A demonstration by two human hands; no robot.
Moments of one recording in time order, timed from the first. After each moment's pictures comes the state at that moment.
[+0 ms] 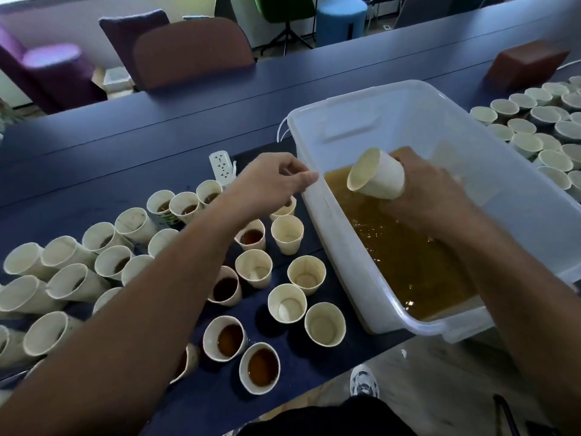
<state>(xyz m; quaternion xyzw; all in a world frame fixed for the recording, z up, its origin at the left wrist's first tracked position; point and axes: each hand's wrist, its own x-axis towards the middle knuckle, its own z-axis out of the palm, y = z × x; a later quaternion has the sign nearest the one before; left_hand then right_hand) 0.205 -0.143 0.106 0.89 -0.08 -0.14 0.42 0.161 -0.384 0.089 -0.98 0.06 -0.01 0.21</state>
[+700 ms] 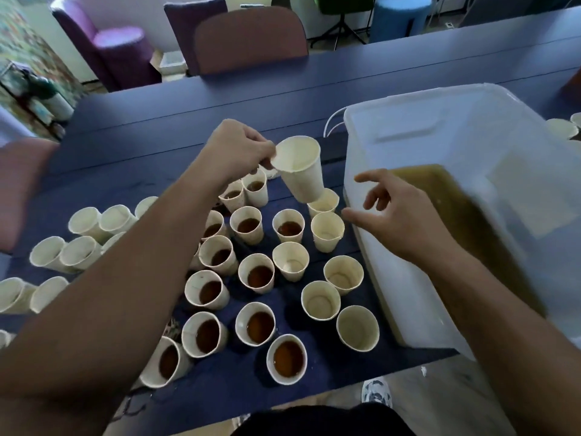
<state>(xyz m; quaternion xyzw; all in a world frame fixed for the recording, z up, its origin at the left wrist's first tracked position) 0.232 -0.046 0.115 0.90 0.08 -0.03 0.42 0.157 -0.292 0.075 -0.94 -0.06 -0.01 0.35</state>
